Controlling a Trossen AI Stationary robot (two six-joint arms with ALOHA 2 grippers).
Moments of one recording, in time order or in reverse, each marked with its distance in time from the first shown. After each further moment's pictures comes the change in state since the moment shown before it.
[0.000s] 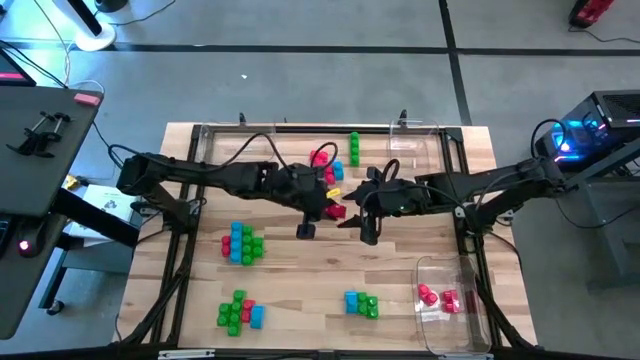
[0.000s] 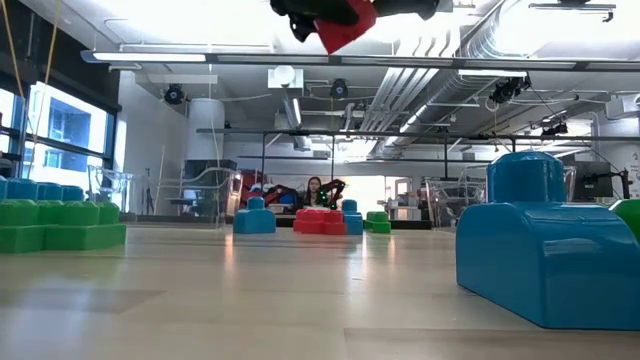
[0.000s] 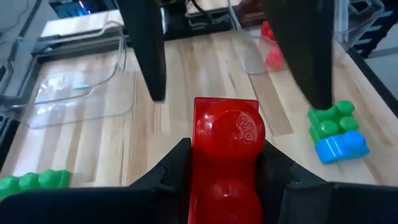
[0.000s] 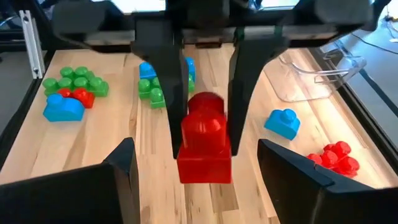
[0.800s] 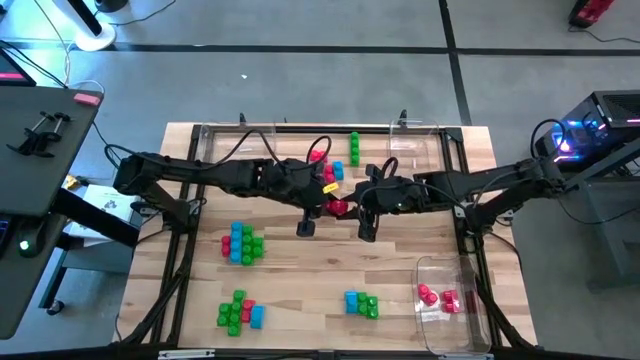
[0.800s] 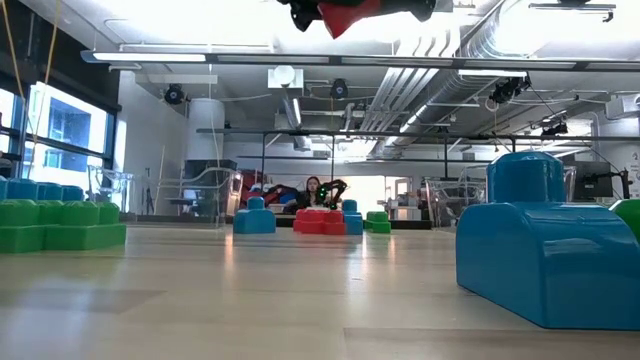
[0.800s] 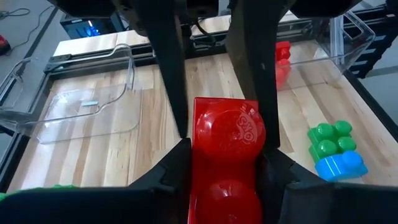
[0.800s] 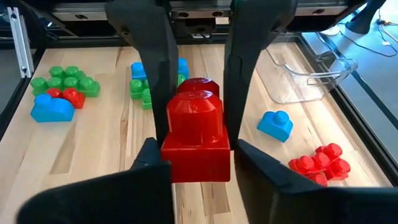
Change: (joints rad) left arm 0.006 -0.020 0.000 0.048 0.009 -0.007; right arm -0.027 0.004 0.000 0.008 0.010 -0.027
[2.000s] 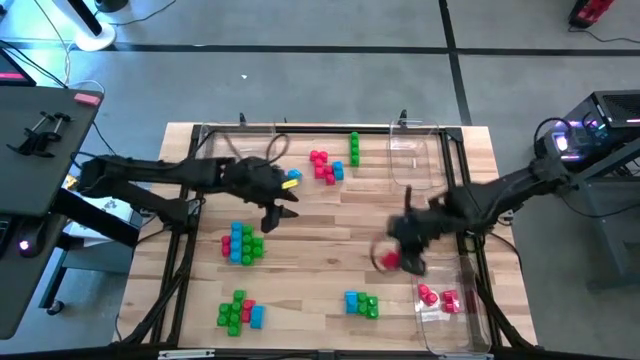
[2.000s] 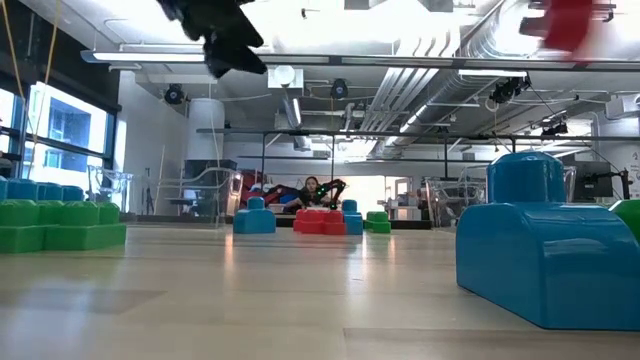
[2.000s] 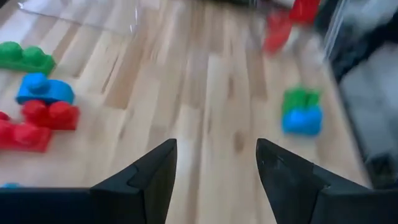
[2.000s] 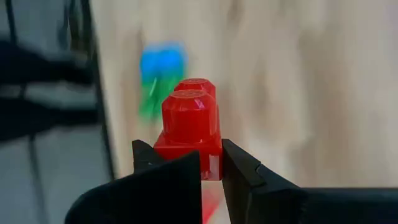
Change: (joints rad) left arm 0.083 -0.371 -0.452 0.010 0.094 -0.340; right arm 0.247 -0.080 -0.026 -0.625 -0.404 0.545
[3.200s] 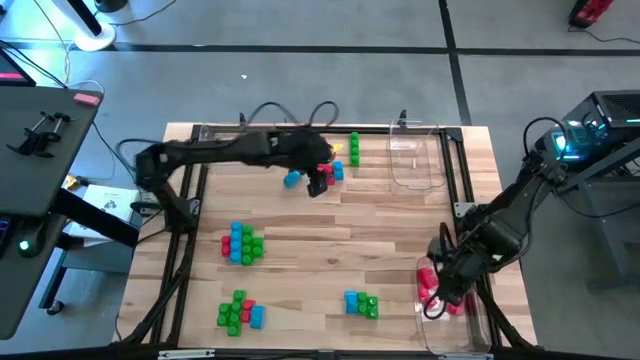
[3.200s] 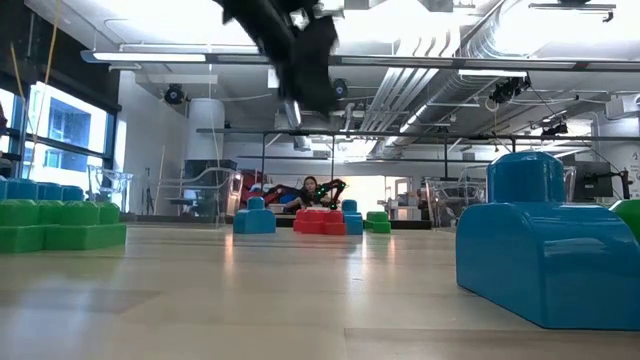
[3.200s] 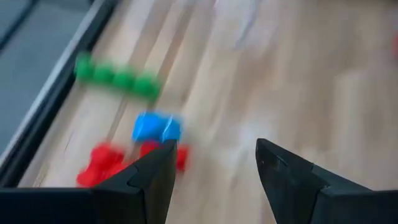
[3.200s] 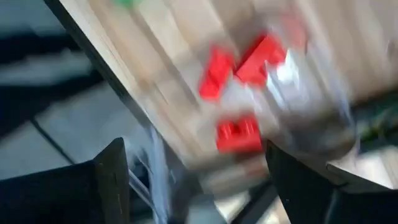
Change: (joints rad) left arm 0.217 0.537 0.522 -0.214 -0.144 0.205; right arm 0.376 -0.002 0.113 -0.294 0.020 0.730
